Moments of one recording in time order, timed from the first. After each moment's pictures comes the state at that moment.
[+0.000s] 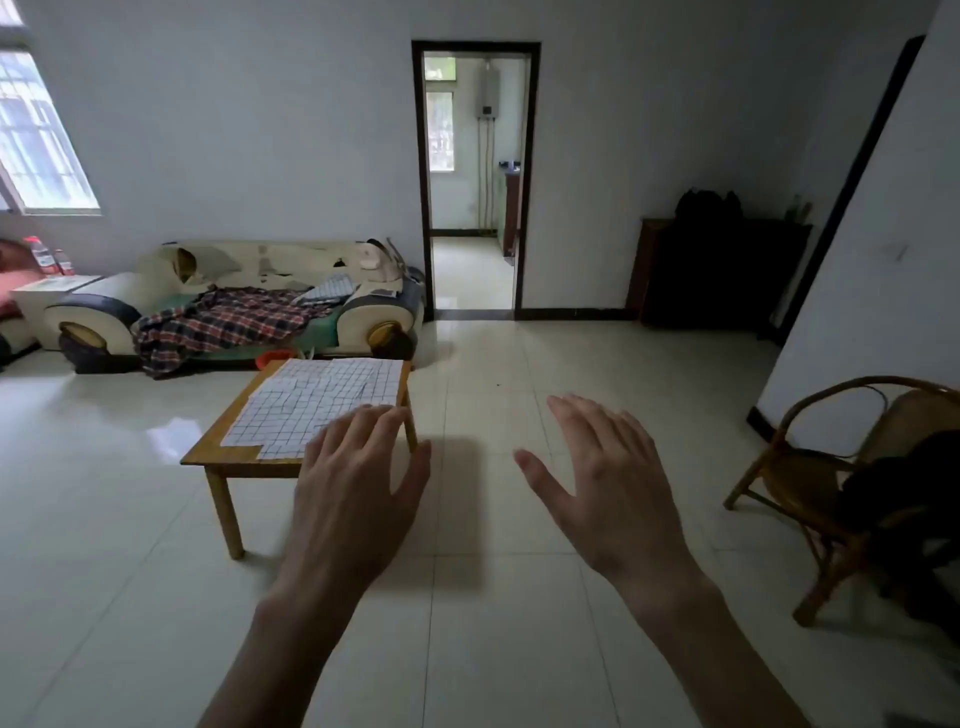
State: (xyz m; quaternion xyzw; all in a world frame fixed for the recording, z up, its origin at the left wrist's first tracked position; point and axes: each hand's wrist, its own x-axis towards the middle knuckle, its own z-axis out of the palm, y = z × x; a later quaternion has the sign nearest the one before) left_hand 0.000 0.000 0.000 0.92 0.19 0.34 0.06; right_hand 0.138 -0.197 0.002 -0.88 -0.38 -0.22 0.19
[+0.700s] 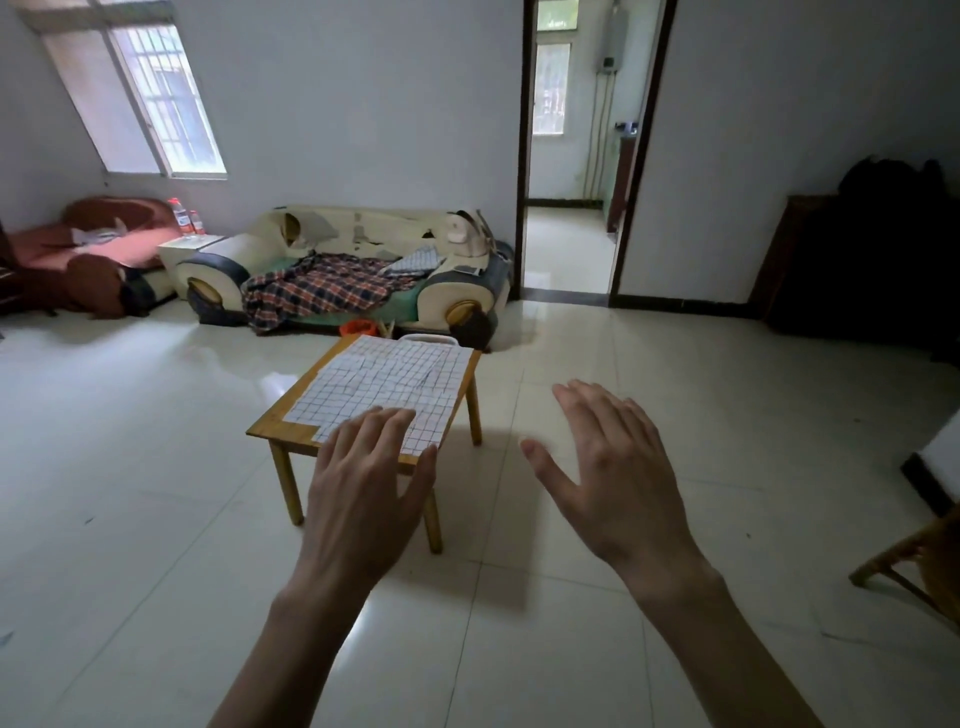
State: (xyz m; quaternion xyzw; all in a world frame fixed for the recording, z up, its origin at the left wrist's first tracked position) left_hand 0.151 0.093 -0.034 0.90 0.30 0.32 0.03; right_hand 0.331 -0.072 -0.012 -0.84 -0.47 -0.17 0.22
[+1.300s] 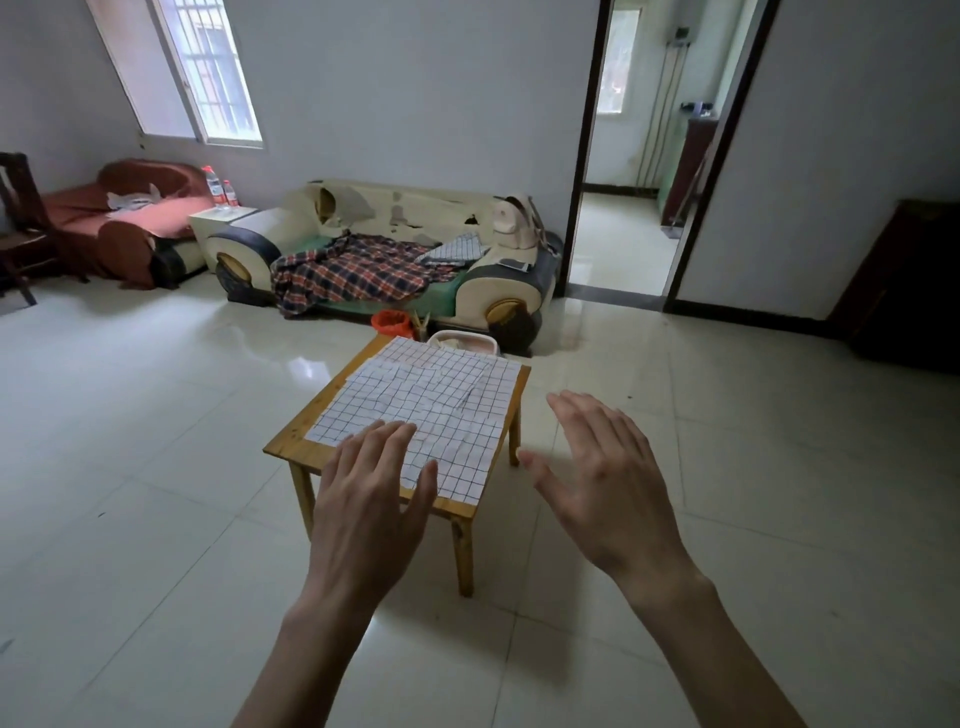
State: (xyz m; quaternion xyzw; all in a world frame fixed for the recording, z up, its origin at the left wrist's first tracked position) left_hand 0.233 0.344 -0.085 0.87 0.36 0.32 0.05; right_hand 0.423 0.203 -0.049 -0.81 -0.52 -0.13 0.25
